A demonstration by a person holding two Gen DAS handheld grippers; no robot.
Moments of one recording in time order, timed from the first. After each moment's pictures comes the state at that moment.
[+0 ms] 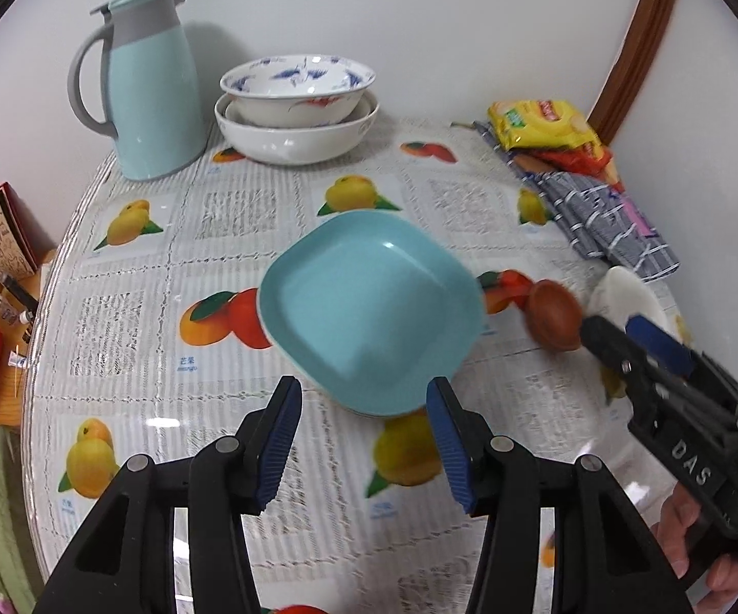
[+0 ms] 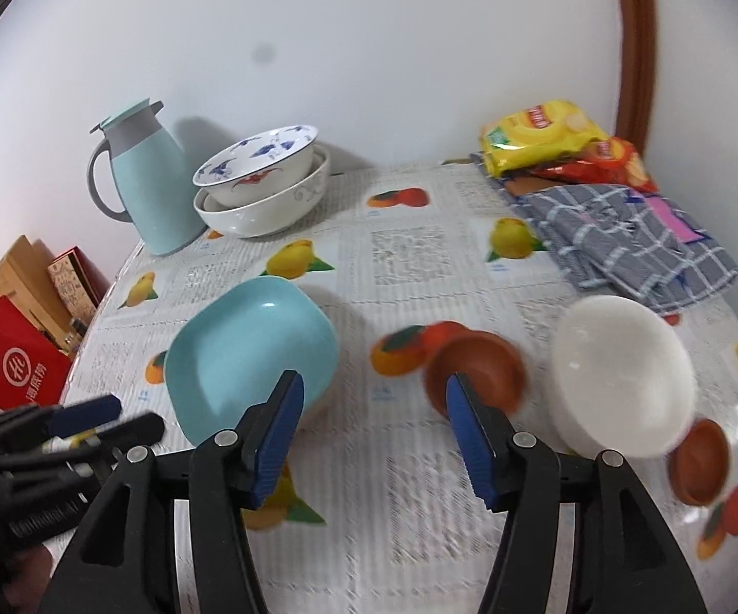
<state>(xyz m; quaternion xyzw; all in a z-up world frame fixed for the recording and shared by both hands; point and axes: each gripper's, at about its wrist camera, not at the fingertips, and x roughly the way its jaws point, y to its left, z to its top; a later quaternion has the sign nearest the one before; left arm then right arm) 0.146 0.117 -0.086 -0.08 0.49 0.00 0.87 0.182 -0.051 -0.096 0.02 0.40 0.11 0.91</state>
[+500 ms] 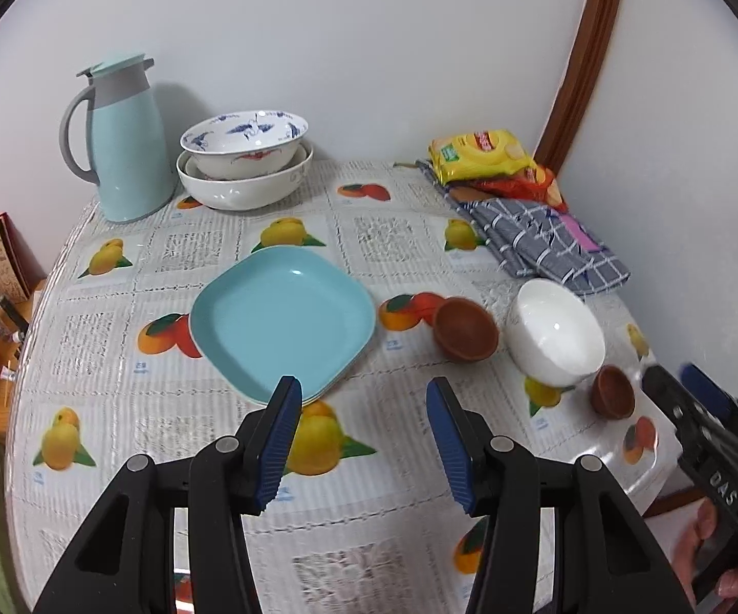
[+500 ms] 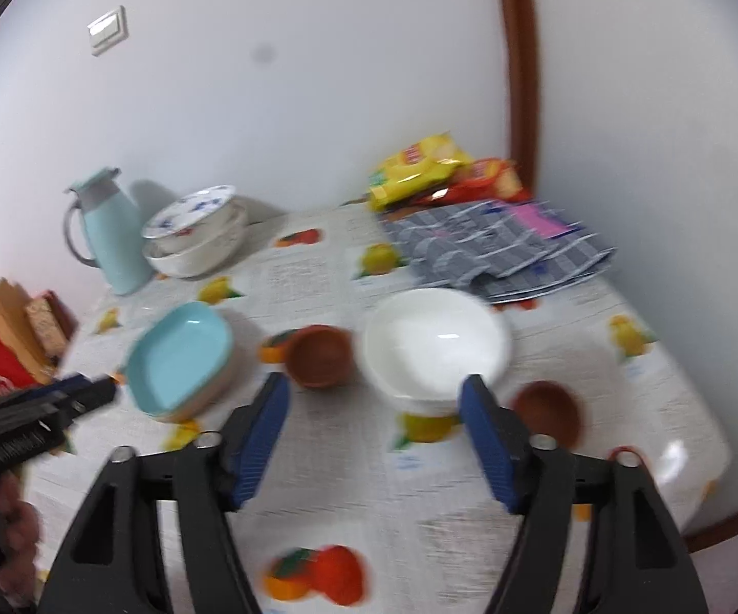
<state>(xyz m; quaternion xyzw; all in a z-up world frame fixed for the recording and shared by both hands) 0.110 0.048 -0.055 -0.08 0.42 -0.01 0.90 0.106 -0.166 -0.063 0.03 0.35 0.03 0.94</state>
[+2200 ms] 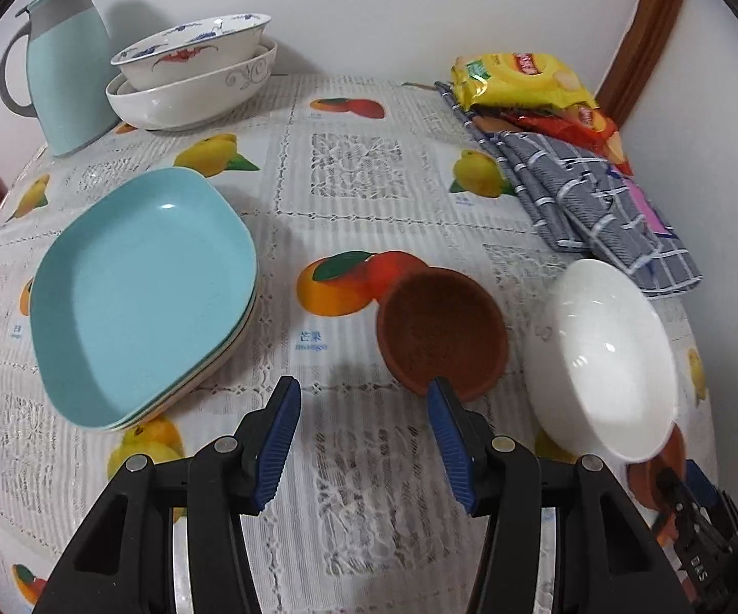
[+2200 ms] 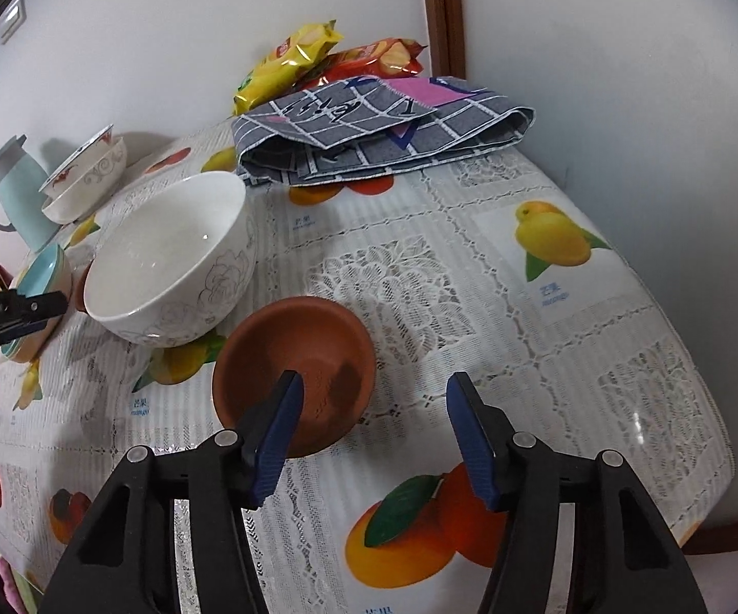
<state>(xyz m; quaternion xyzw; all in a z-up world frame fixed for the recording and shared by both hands) 0.213 -0.025 -0.146 -0.11 0.51 0.05 0.85 0.168 -0.310 -0.178 0.05 0.45 0.03 0.89</state>
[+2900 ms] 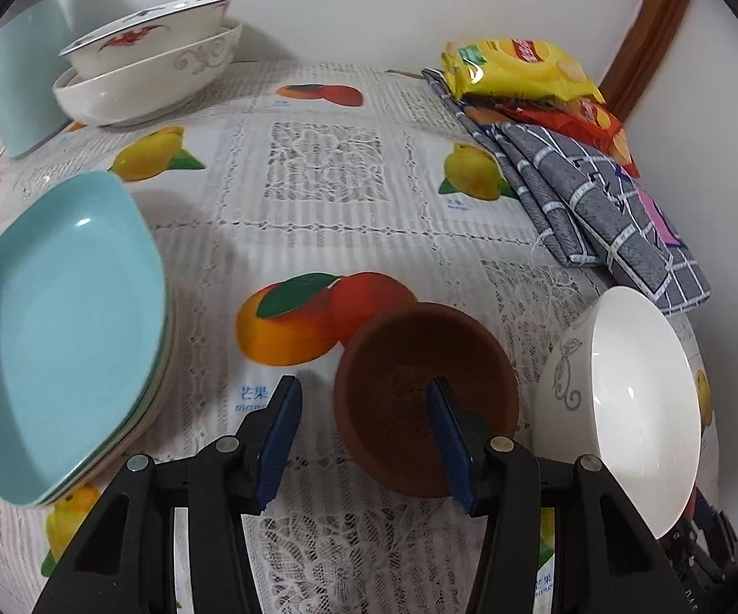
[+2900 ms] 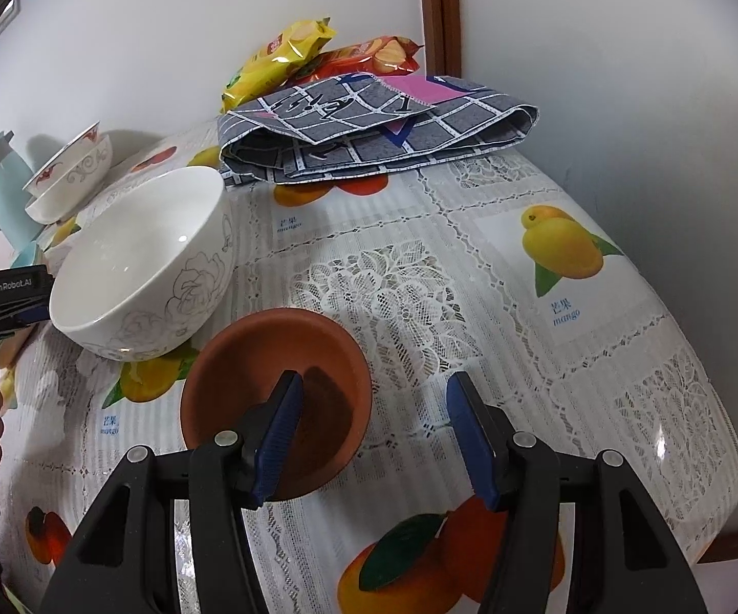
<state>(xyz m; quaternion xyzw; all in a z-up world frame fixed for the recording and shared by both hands) 0.254 -0.036 -0.174 -0.12 0.51 0.02 0.85 0.183 -0.309 -0.191 0.04 0.44 0.01 0.90</state>
